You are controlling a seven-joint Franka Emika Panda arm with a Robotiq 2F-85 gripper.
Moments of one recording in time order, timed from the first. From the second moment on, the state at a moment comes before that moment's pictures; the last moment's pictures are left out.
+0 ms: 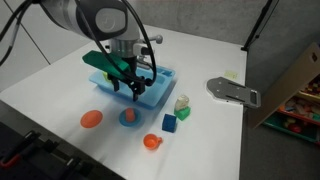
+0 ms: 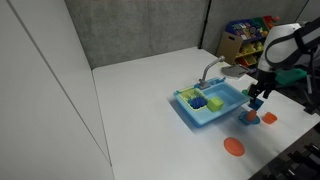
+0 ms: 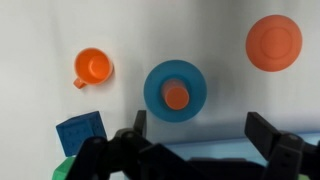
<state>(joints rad) -0.15 0.34 -0.09 -2.28 -0.02 2.37 -0.09</state>
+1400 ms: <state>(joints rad) -0.08 -0.13 -0.07 -1.97 -0.10 1.64 -0.01</state>
